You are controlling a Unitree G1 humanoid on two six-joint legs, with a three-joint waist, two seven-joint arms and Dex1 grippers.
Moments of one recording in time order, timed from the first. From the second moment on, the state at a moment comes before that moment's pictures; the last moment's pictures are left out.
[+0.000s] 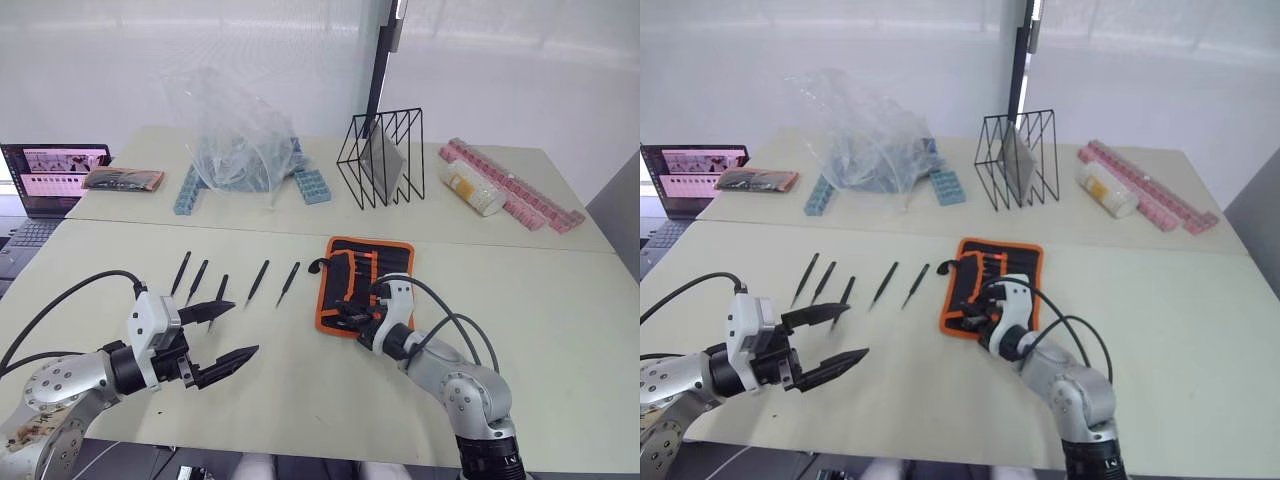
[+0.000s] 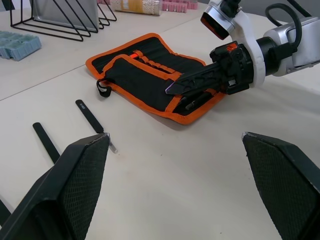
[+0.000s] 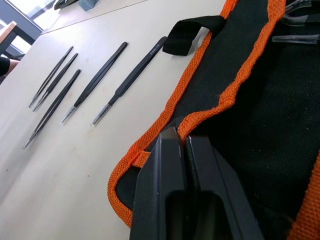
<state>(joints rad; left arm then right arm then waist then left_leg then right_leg) 0.21 0.75 0.32 -0.54 -0.65 0.38 -0.94 -0.19 -0.11 0.04 -0.36 0.61 0.88 0.19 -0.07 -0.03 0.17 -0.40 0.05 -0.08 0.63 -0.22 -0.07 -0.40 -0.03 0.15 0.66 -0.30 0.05</state>
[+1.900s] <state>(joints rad) -0.89 0.41 -0.34 0.69 -0.11 -0.31 -1.50 -0.13 -0.81 0.38 -0.61 -0.10 0.28 0.84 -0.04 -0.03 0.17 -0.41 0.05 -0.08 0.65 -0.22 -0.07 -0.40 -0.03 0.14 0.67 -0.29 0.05</state>
